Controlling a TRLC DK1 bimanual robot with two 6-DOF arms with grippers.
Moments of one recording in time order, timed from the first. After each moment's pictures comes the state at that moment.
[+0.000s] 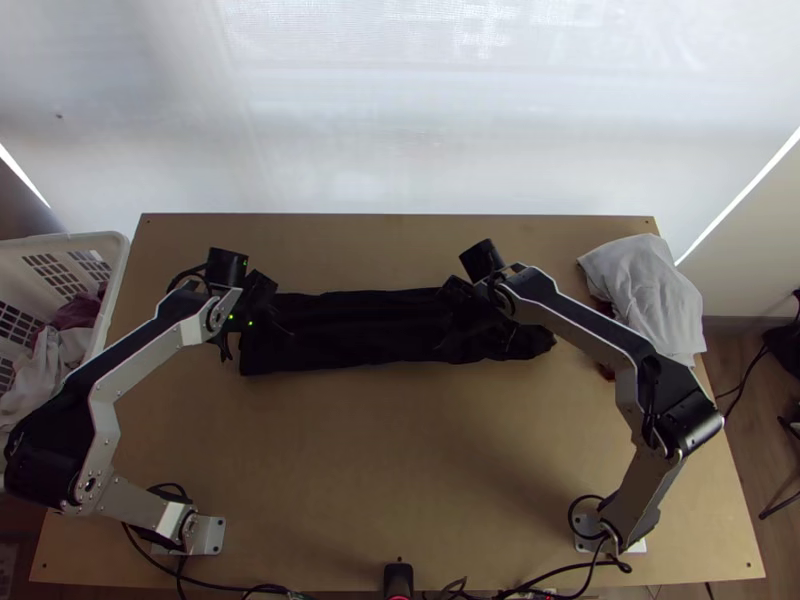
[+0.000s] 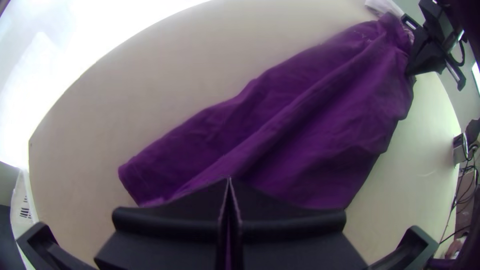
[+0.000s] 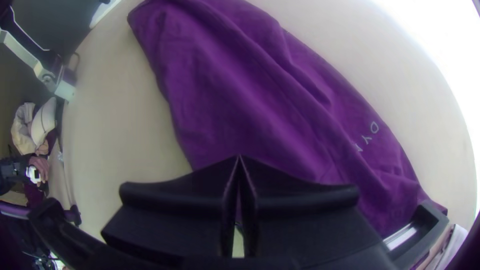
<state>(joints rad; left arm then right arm) -0.19 1.61 1.08 -0.45 0.13 0.34 0.54 1.88 1.39 -0.64 -0.39 -0.34</state>
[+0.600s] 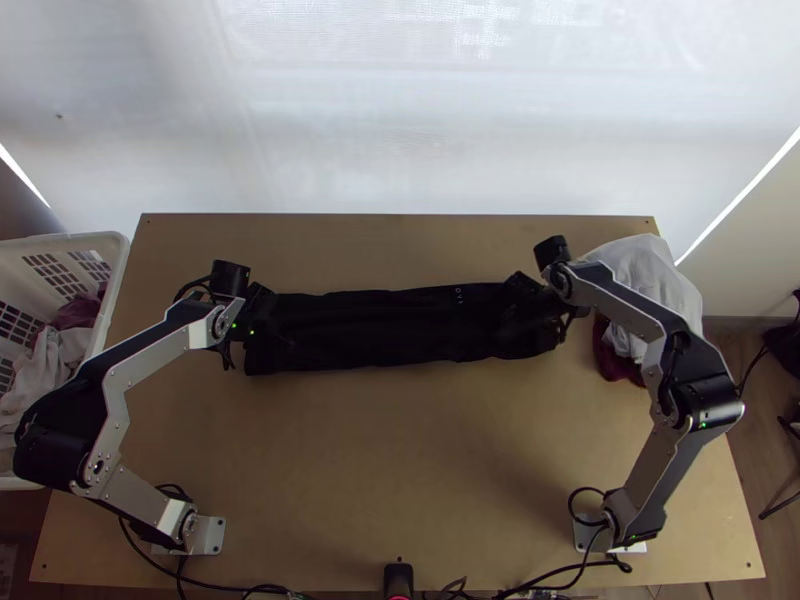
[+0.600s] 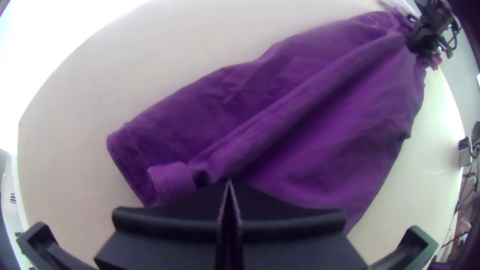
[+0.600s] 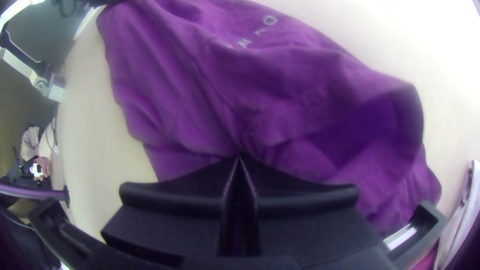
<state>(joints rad) -0.16 1.67 1.01 -0.37 0.13 0.33 0.21 1.93 1.31 -0.71 -0.46 -0.55</state>
